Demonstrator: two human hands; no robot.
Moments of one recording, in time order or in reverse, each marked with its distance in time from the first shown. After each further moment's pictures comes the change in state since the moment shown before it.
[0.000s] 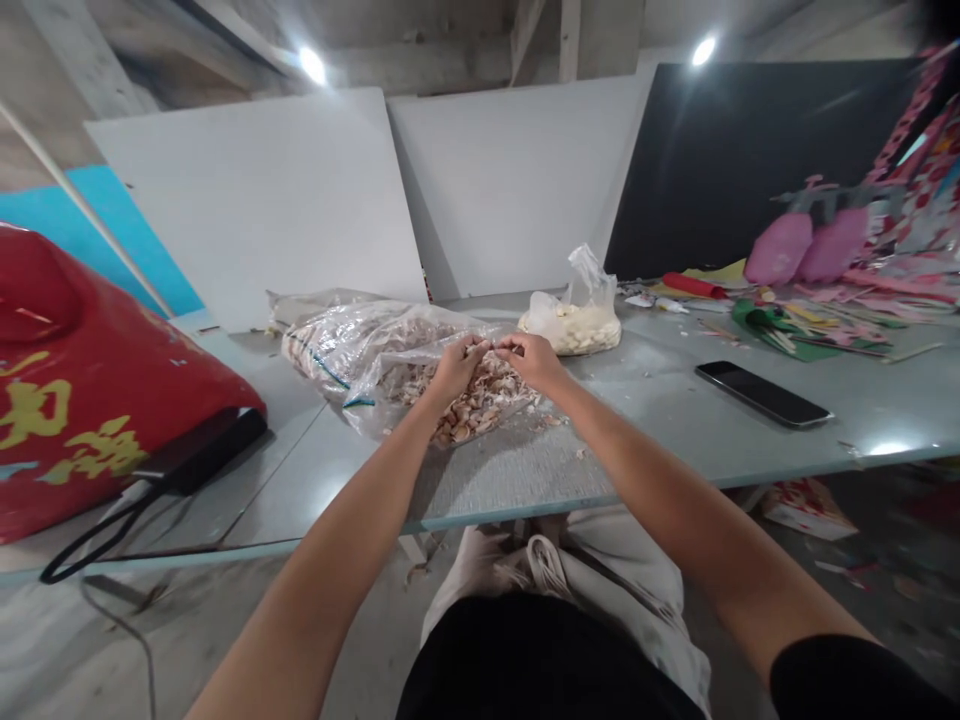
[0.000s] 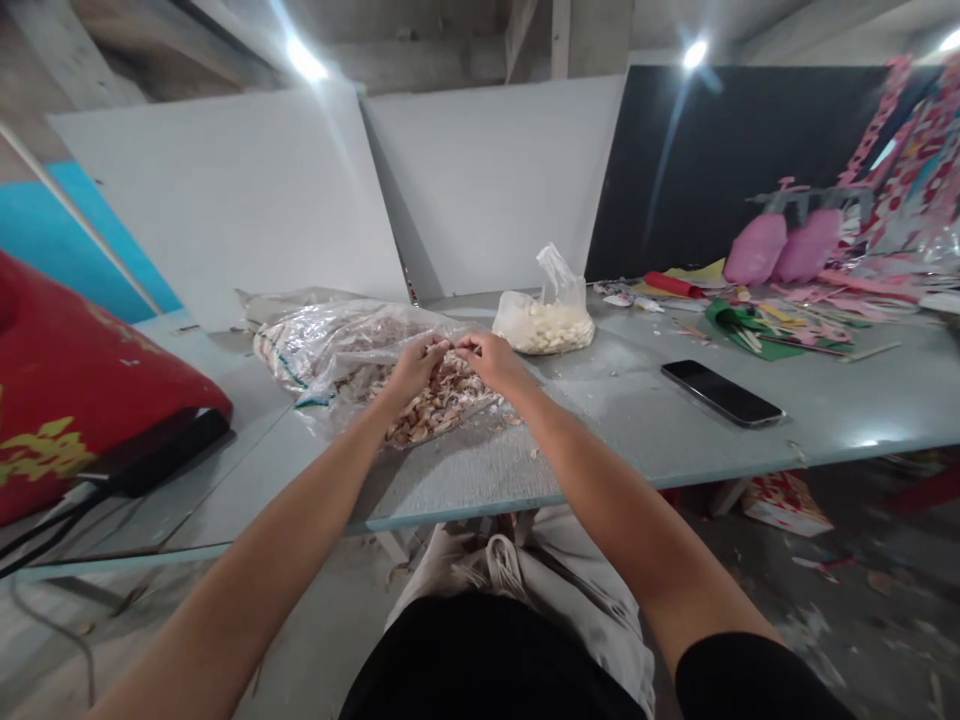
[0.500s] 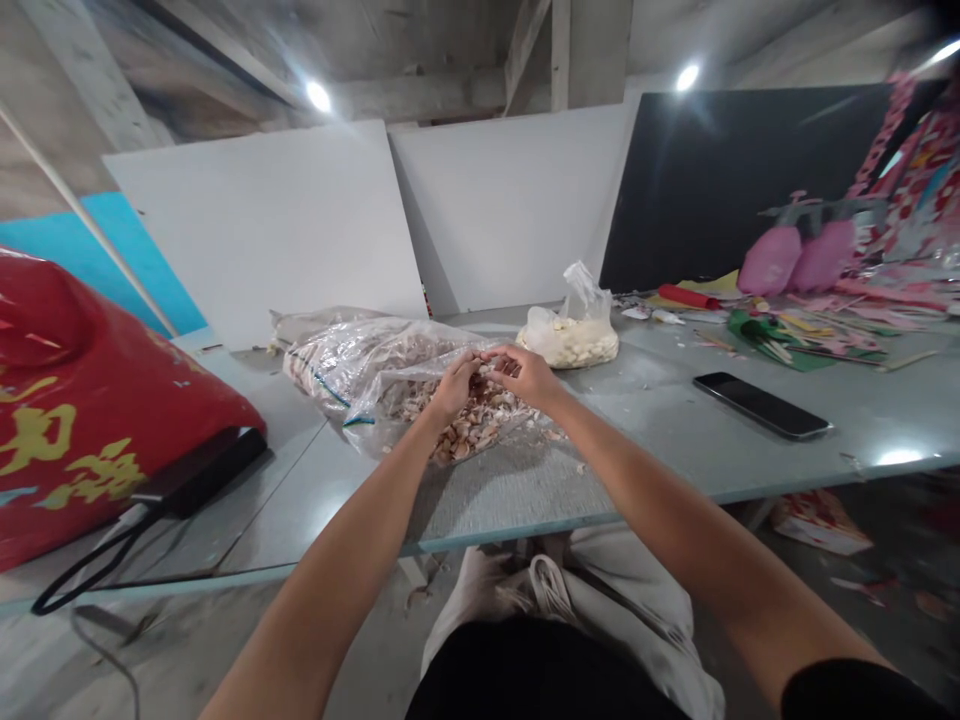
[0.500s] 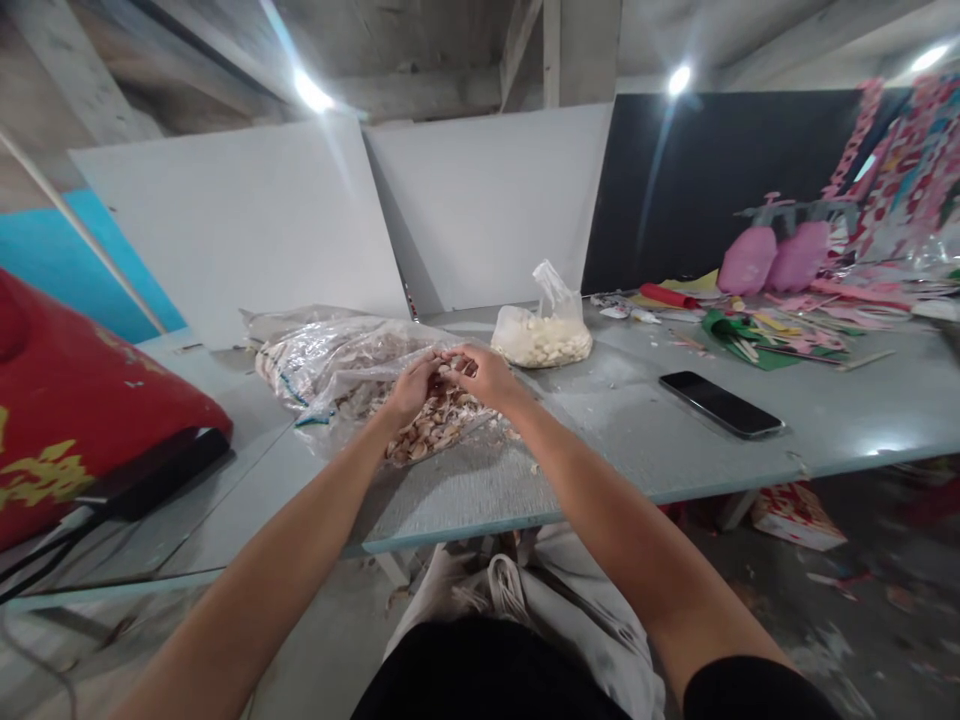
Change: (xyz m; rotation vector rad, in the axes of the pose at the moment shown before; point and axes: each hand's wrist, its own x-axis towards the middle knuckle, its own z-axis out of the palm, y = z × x) left_hand -0.005 0.011 0.005 -0.310 -0.097 -0.179; right_hand -0.005 -0.006 0.003 0.087 -0.019 -0.095
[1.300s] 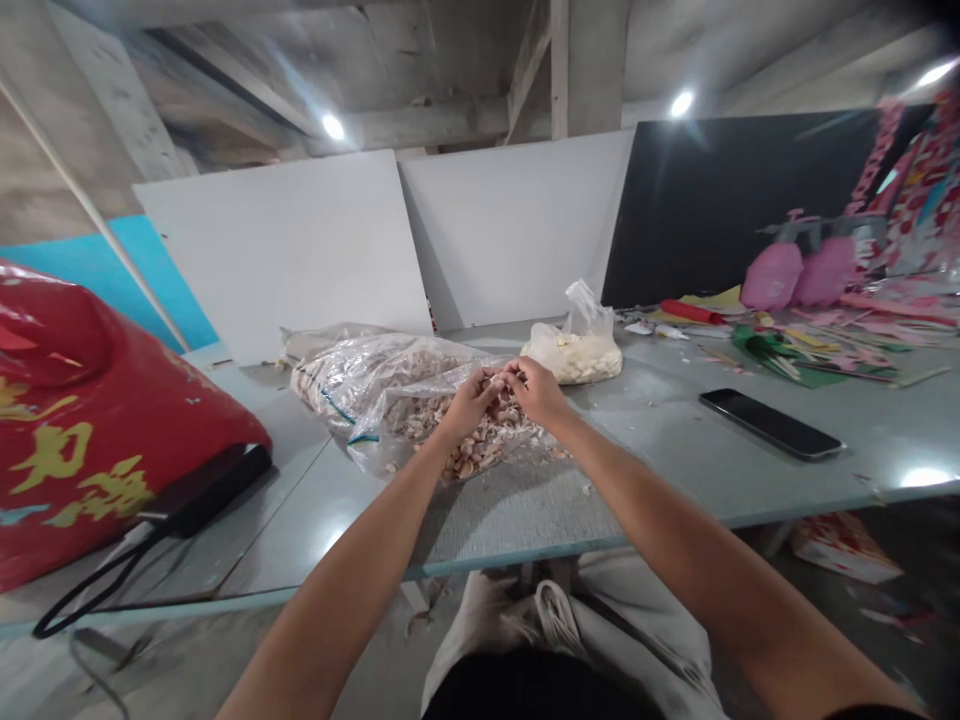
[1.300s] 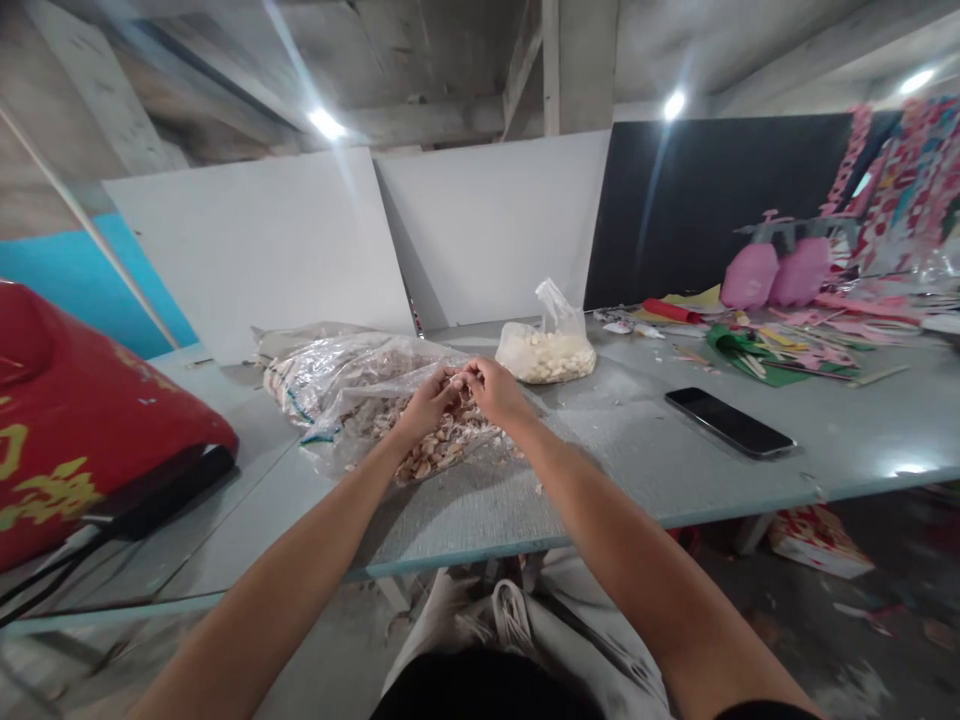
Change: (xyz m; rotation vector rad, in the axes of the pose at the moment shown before) left_hand 0.005 -0.009 0.005 0.048 -0.115 0.152; right_hand 0.000 0.000 -0.003 -0.109 0.132 -0.010
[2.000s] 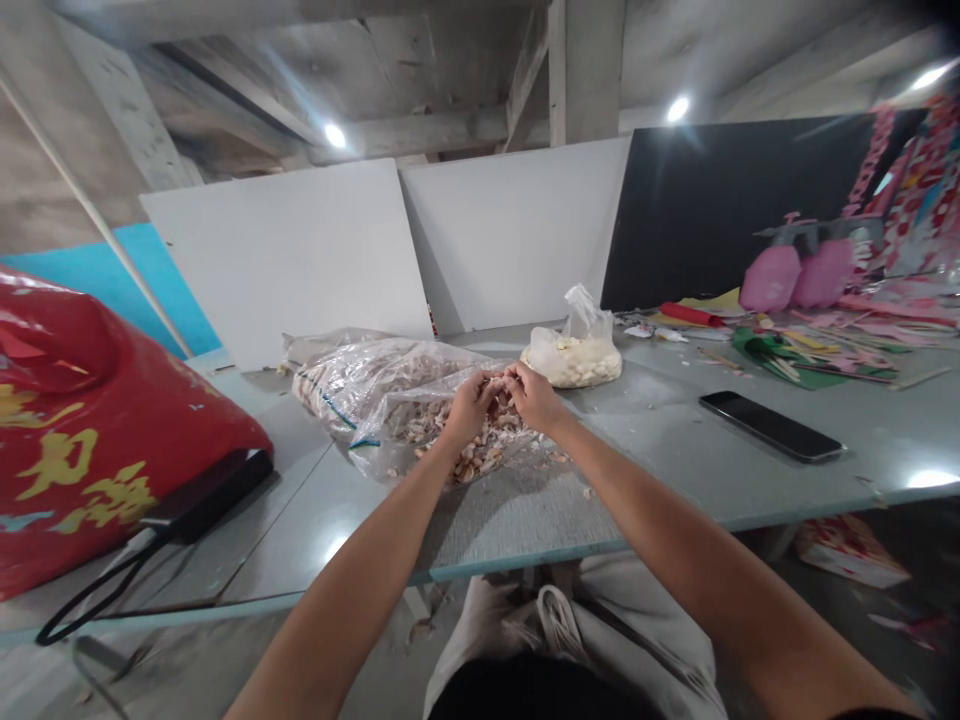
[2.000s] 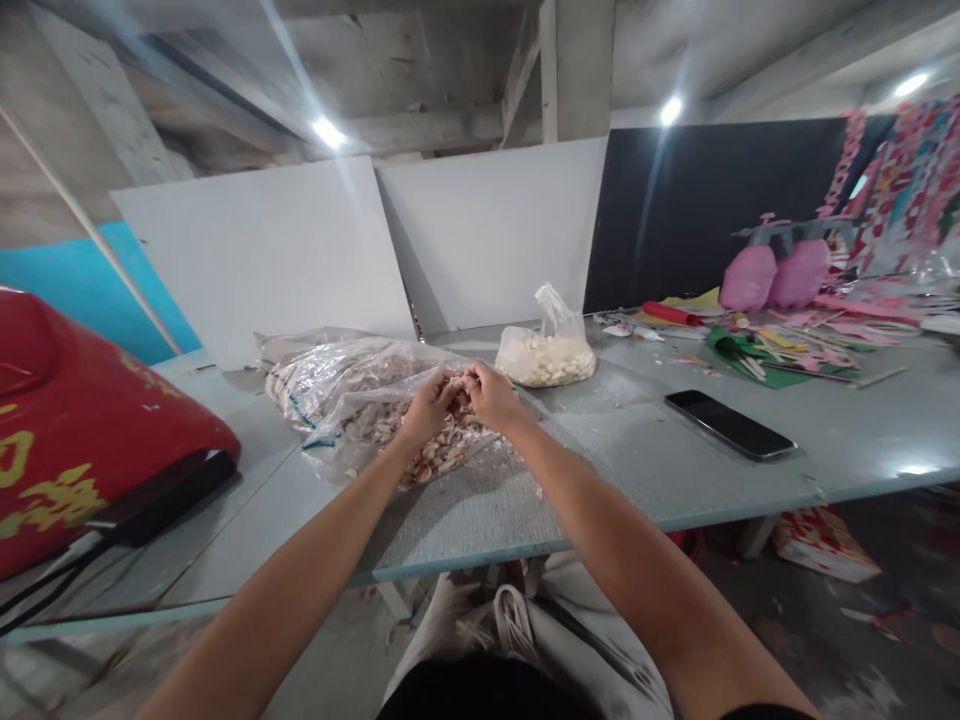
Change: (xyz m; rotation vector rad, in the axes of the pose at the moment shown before) left_hand -0.001 0.001 0.001 0.237 0.103 0.128; right_hand -0.001 -0.004 0.002 -0.031 -0.050 0.040
